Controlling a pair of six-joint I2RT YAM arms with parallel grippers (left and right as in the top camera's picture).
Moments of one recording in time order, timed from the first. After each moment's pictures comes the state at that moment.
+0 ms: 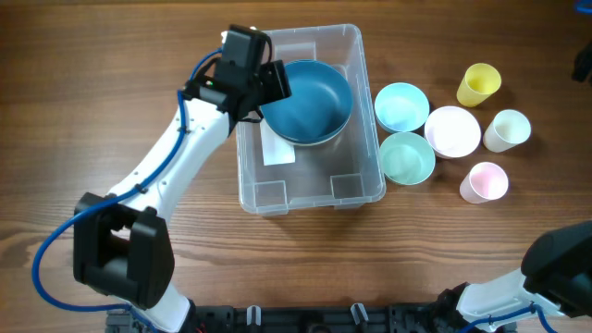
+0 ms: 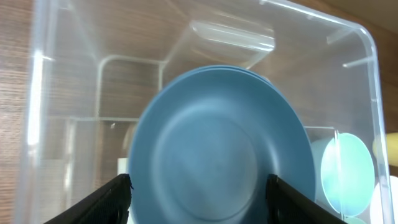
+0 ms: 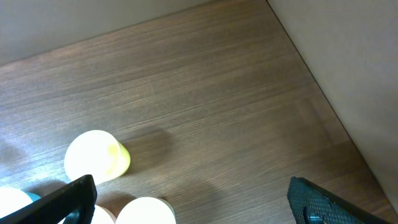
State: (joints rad) left arm -0.36 1.78 1.43 -0.52 0.03 -0.58; right arm -0.60 1.76 1.80 -0.86 -0.15 -0.20
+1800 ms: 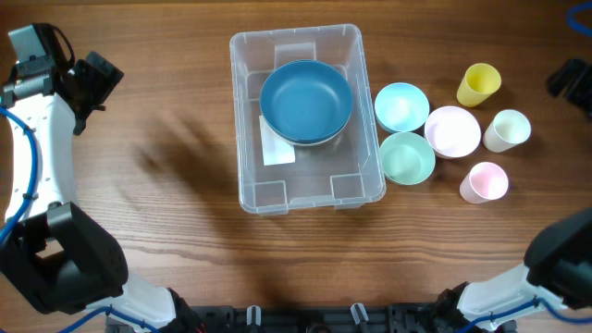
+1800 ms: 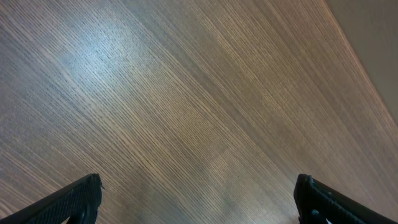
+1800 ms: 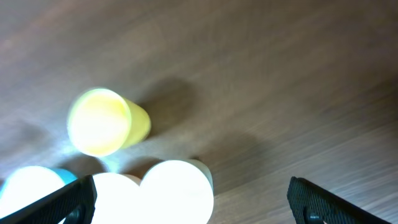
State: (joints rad) left arm 0.34 1.78 1.53 -0.78 0.02 -0.58; right arm -0.60 1.82 1.65 -0.89 -0.21 -0.02
